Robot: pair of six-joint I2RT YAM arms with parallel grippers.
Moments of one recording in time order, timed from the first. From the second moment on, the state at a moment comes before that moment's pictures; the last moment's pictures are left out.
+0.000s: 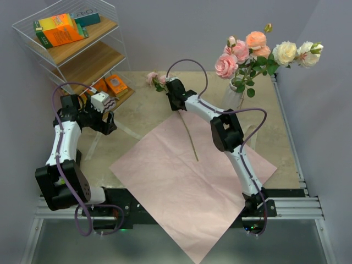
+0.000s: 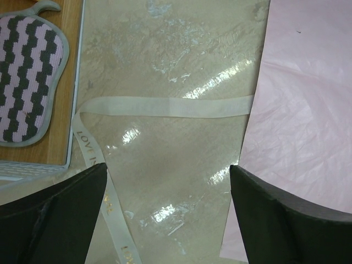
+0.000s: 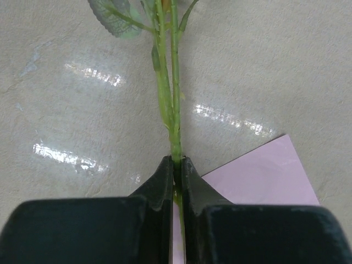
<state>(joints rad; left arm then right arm) 0.29 1.36 1.05 -0.61 0.64 0.61 0.60 2.50 2.14 -0.49 0.25 0.19</state>
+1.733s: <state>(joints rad) 0.29 1.35 1.05 -0.66 0.65 0.61 0.94 1.14 1.33 1.10 0.64 -1.09</state>
